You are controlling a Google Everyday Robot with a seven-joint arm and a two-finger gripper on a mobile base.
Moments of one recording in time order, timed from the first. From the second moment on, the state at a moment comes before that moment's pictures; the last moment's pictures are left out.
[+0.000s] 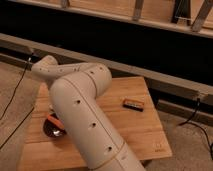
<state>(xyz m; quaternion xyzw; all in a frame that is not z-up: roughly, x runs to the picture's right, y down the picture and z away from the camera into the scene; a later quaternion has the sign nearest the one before) -0.266 0.064 0.909 -0.19 0.30 0.70 0.62</state>
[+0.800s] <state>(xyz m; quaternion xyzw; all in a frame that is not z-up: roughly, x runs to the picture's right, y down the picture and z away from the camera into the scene) -0.289 0.064 0.919 -0.23 0.27 0.69 0.63</state>
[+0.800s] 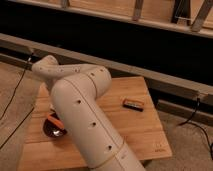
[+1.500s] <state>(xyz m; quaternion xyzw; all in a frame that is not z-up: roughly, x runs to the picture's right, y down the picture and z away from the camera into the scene) -0.302 0.084 0.941 -0.25 0.29 0.69 0.61</state>
